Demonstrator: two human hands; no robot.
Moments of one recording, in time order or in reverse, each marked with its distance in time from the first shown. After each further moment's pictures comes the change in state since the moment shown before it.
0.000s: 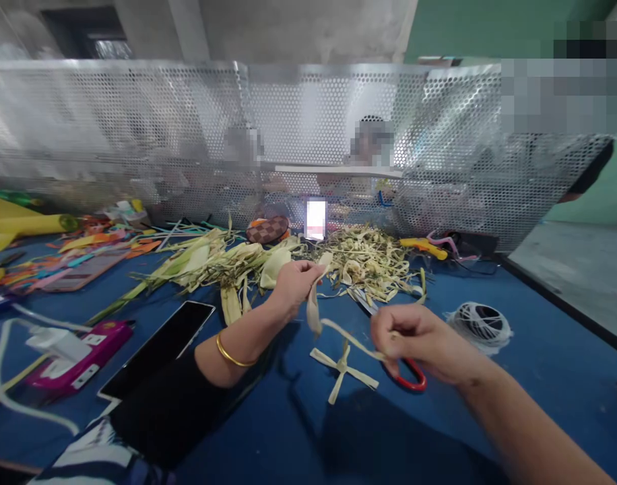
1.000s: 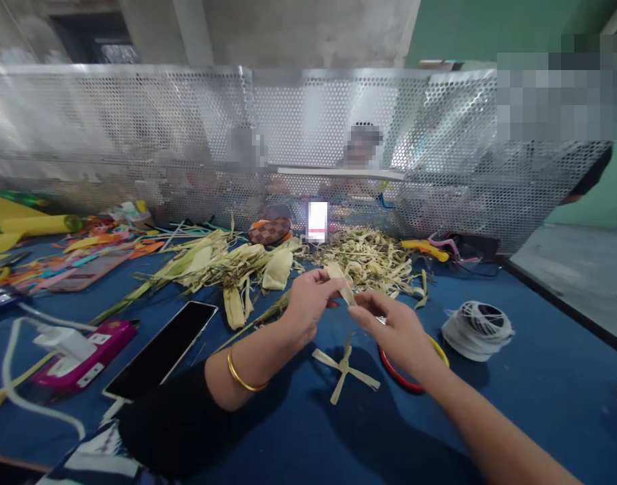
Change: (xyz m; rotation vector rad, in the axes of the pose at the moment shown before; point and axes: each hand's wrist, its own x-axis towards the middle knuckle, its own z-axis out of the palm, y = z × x) left_hand -0.034 0.008 0.024 -0.223 -0.026 -0.086; right_hand 0.027 0.018 0.016 -0.787 0.594 -0.100
